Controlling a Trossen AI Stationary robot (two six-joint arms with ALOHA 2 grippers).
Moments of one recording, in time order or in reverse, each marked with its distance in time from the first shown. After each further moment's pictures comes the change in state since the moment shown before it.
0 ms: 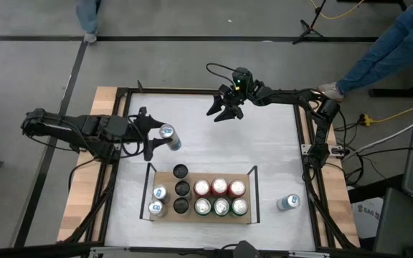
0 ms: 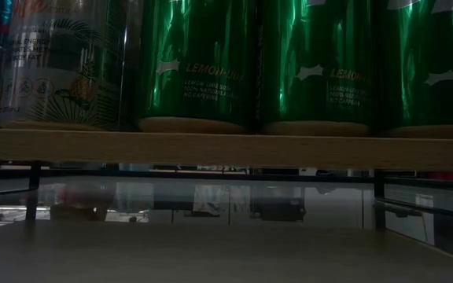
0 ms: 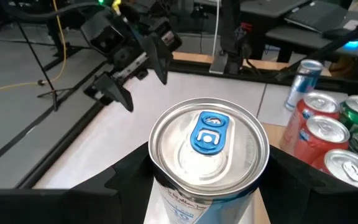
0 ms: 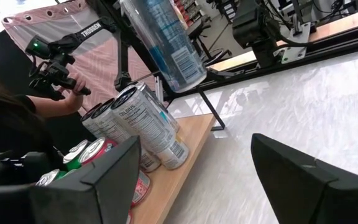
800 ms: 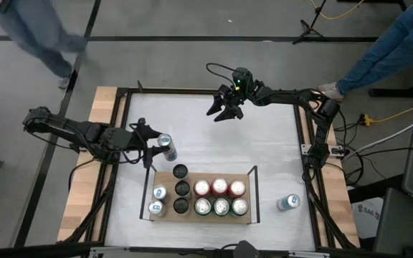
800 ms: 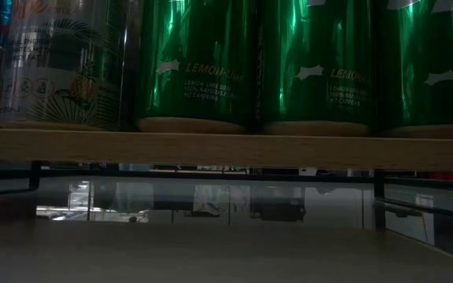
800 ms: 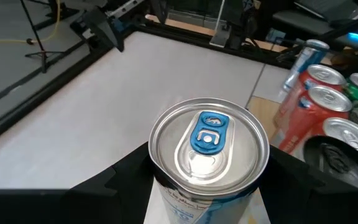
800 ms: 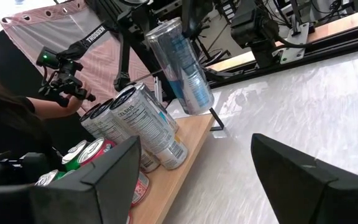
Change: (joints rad) left arm -0.100 -0.057 -0.166 0.013 -0.070 -0.211; right arm 0.000 0.000 0.000 0.000 0.005 0.000
